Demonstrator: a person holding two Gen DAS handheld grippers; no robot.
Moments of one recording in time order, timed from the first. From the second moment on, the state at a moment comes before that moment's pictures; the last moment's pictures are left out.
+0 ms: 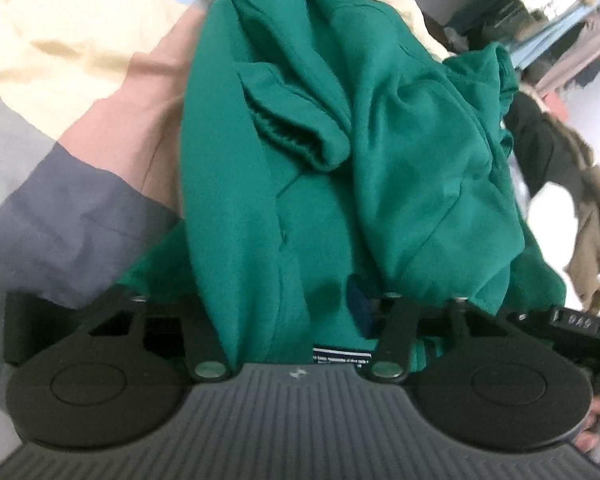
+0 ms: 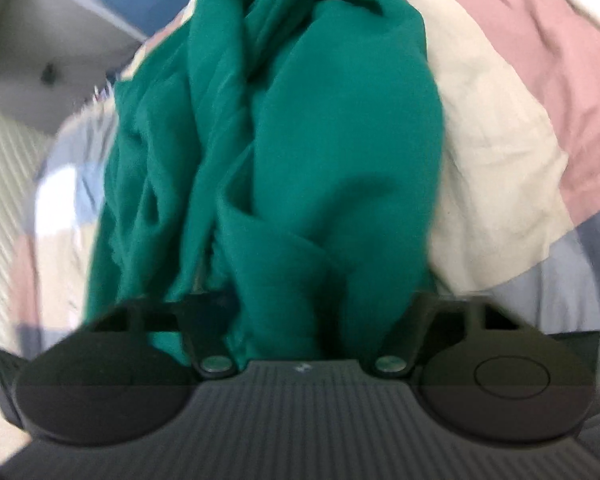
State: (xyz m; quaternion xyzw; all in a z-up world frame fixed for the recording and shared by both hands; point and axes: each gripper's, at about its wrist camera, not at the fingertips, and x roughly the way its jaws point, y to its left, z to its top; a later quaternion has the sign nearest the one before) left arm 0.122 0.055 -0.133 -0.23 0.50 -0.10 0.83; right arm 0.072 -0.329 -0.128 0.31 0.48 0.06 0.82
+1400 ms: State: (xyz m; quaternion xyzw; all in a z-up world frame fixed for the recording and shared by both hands) left arm 0.174 0.124 0.051 -0.41 0.30 -0.15 0.85; right arm 0.131 -0.438 0.002 0.47 0.31 0.13 0.82
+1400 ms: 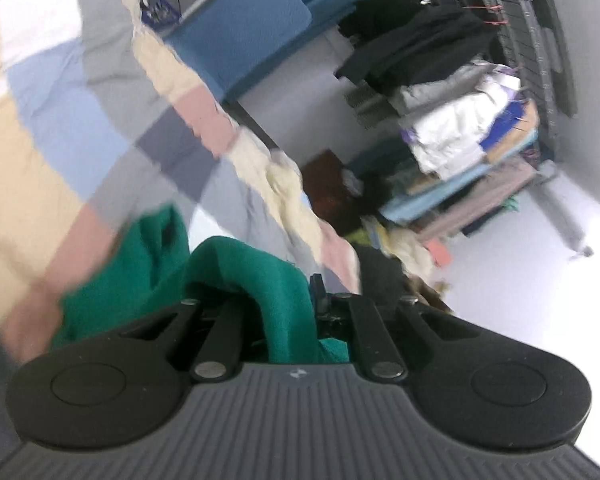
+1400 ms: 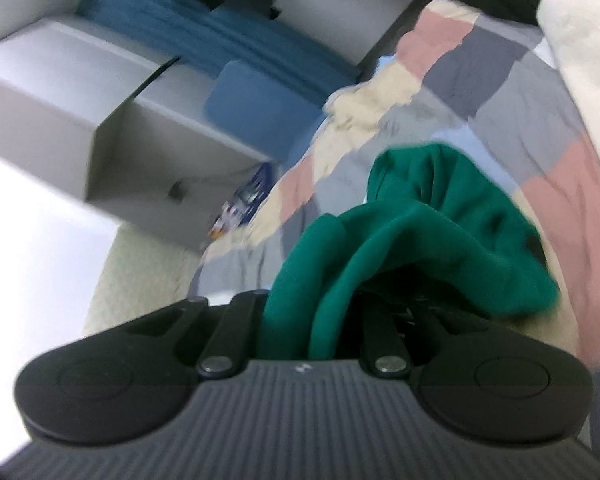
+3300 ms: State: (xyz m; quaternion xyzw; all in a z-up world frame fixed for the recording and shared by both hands) left arm 0.189 0.069 -0.077 -0.19 0.35 -0.09 0.91; right arm 0.172 -0.340 -0.042 0.15 0.25 0.18 0.94
